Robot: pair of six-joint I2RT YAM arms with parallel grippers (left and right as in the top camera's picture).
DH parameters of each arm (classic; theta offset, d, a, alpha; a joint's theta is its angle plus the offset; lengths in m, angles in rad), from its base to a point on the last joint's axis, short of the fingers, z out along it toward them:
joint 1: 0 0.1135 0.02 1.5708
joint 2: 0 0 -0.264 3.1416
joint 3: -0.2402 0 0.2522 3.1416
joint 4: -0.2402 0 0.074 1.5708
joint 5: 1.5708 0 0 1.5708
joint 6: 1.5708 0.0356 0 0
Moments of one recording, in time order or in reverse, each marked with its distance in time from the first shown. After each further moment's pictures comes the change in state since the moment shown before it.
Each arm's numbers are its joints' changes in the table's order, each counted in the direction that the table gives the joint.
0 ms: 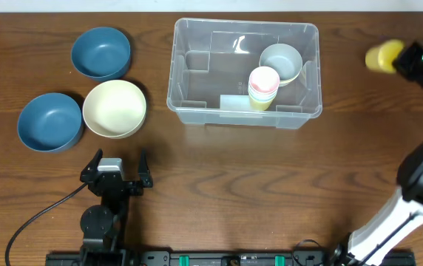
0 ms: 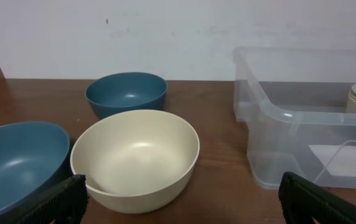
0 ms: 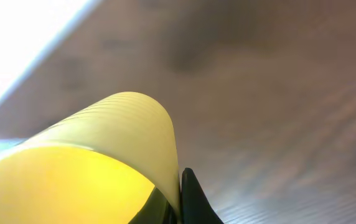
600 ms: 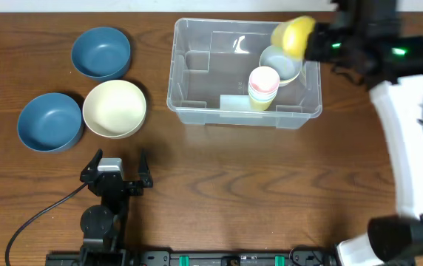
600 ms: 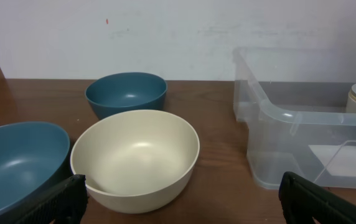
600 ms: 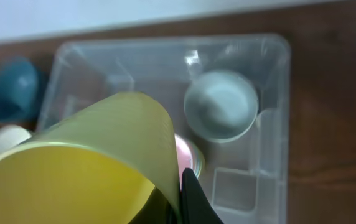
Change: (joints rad) left arm 0.000 0.000 0.000 0.000 0.000 0.000; right arm 0.606 0.333 -0.011 -0.183 0.194 -0.009
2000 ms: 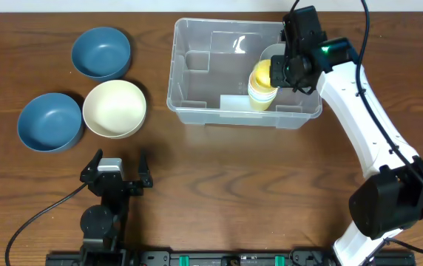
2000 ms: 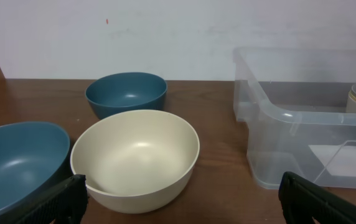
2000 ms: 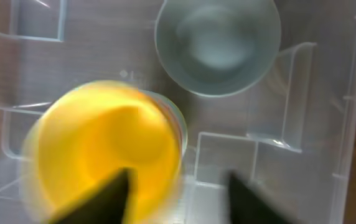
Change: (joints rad) left arm 0.000 0.000 0.000 0.000 0.000 0.000; right arm 0.118 -0.154 0.142 0.029 0.164 0.006
